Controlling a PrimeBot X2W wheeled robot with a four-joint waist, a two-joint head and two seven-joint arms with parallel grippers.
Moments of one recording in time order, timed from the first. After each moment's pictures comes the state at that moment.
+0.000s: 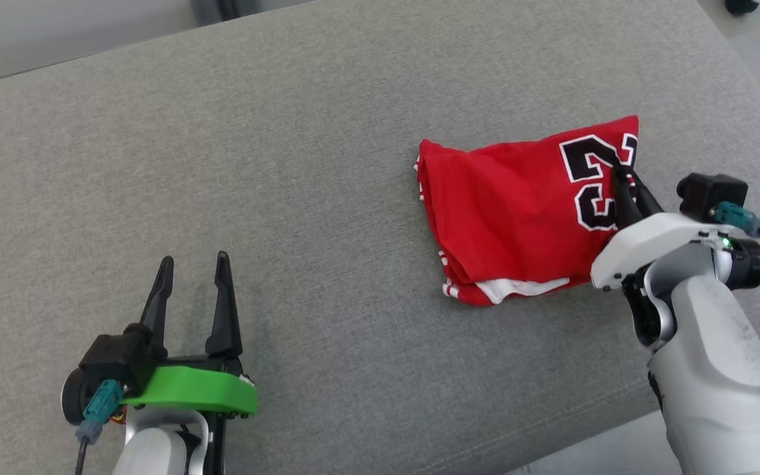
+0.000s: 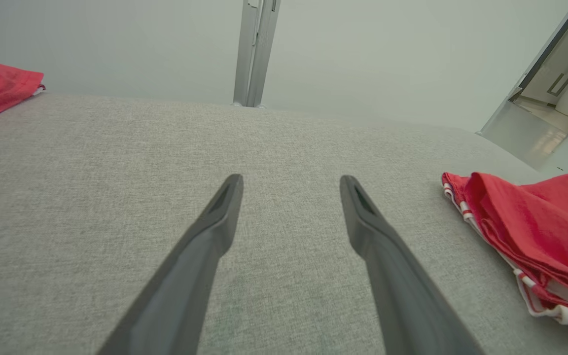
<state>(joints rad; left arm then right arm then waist) -0.13 0.09 -0.18 0.14 -0.35 0.03 -0.25 -0.52 -0.06 -0.09 0.60 0.18 0.13 -0.08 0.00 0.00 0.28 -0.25</state>
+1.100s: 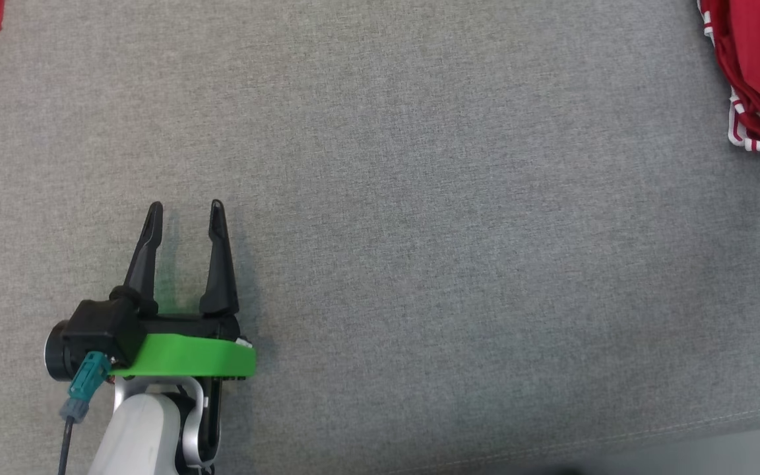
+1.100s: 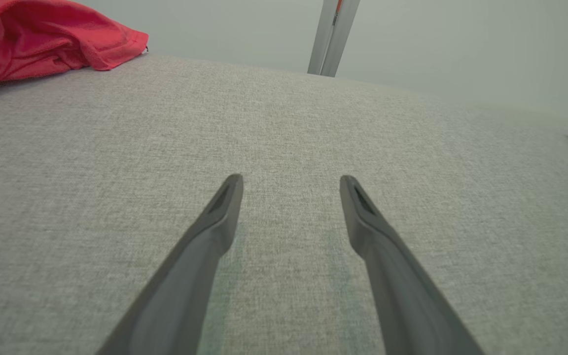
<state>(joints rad) -0.20 0.11 -0.20 0.04 -0.34 0.05 -0.24 -0.96 -0.41 -0.34 0.90 -0.10 0.13 -0.22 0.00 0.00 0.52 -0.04</state>
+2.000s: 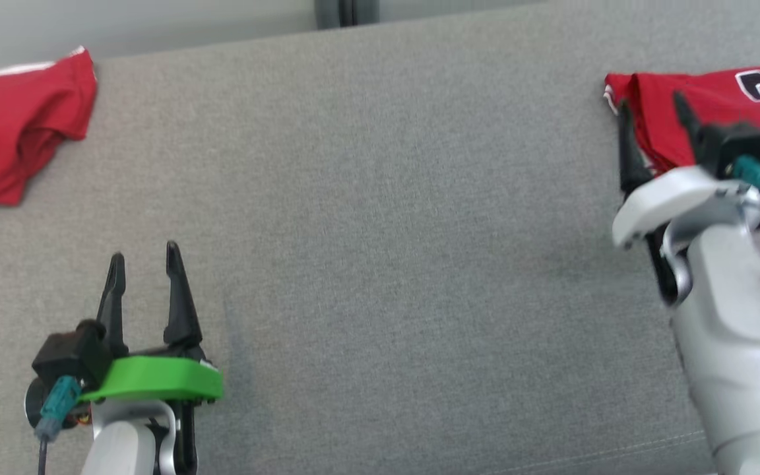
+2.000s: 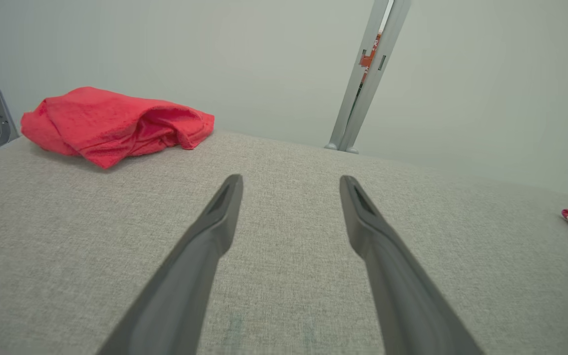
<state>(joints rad) -0.16 0.09 -0.09 0.18 -0.38 0.05 -0.26 -0.70 -0.15 -0.04 0.73 0.04 0.13 -0.26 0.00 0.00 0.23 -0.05</state>
